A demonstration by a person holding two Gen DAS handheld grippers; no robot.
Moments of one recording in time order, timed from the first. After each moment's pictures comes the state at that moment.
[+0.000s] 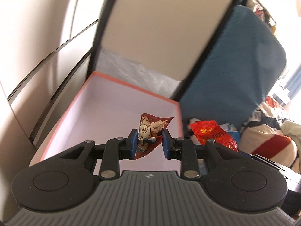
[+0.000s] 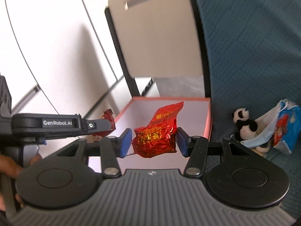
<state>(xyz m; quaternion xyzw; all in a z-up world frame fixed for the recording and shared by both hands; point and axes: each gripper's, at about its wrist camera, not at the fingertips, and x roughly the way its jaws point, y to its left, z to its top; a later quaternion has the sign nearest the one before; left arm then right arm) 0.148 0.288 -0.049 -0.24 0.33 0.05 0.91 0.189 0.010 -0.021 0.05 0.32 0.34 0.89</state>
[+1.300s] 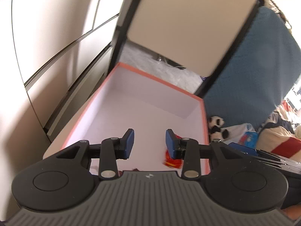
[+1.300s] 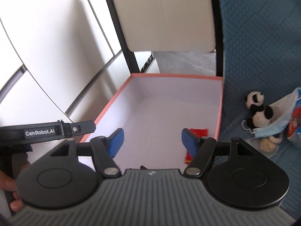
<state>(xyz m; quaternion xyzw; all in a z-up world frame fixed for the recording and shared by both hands) 0.127 0.301 -0.072 -0.24 0.34 0.08 0.91 0.215 0.065 -0.054 0.01 0.39 0.33 0.86</state>
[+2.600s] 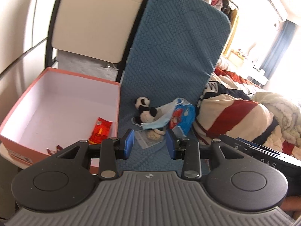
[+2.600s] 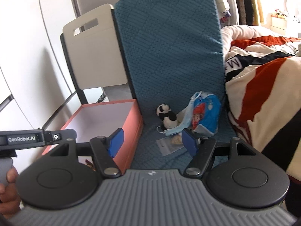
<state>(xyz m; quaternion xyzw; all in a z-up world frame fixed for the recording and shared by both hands) 0.071 0.104 -0.042 -0.18 0.29 -0.04 0.94 0.120 -0.158 -0.023 0.05 0.28 0.20 0.94</state>
